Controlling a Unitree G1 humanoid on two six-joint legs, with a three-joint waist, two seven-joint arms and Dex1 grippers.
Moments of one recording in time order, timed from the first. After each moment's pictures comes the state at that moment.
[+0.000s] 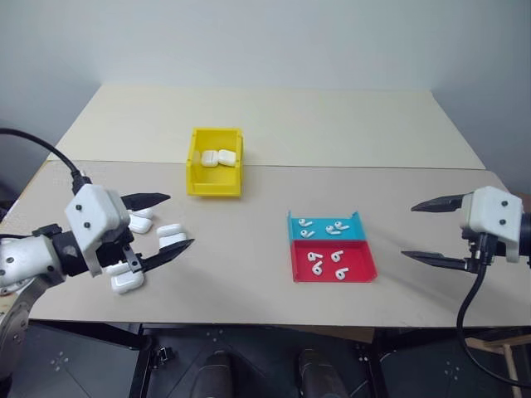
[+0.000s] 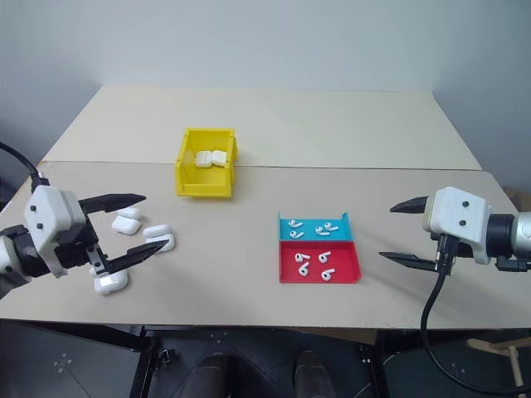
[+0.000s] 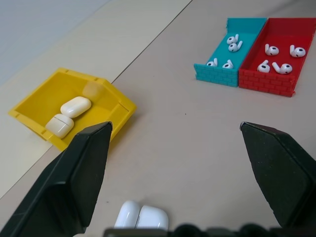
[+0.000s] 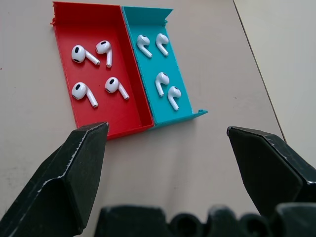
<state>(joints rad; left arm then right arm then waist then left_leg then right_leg) 0.02 0.93 0.47 -0.62 -0.59 0.51 -0.90 -0.10 -1.15 -0.37 -0.28 0.36 0.25 1.24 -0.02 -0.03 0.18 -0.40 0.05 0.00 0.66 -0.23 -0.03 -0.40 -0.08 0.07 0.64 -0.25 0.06</state>
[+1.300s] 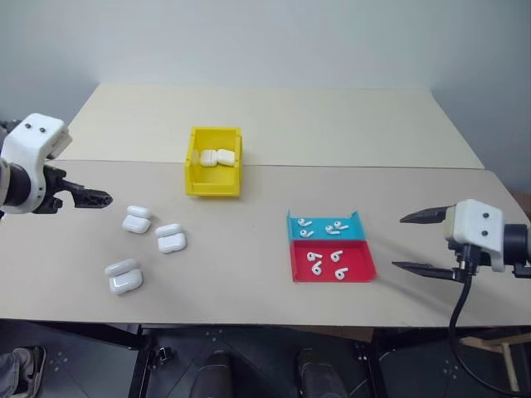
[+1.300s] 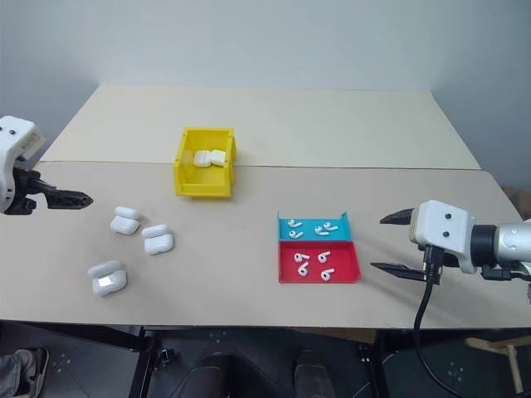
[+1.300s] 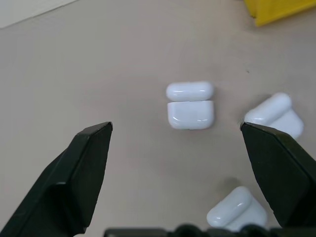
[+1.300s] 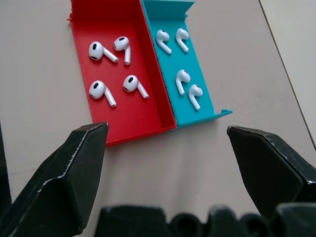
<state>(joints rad) -0.86 1.32 -0.14 0.05 -0.51 1.45 -0.73 -0.07 -1.13 -0.31 -0.31 0.35 0.25 1.21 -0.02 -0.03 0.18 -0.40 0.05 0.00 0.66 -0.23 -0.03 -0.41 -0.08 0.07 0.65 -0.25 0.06</state>
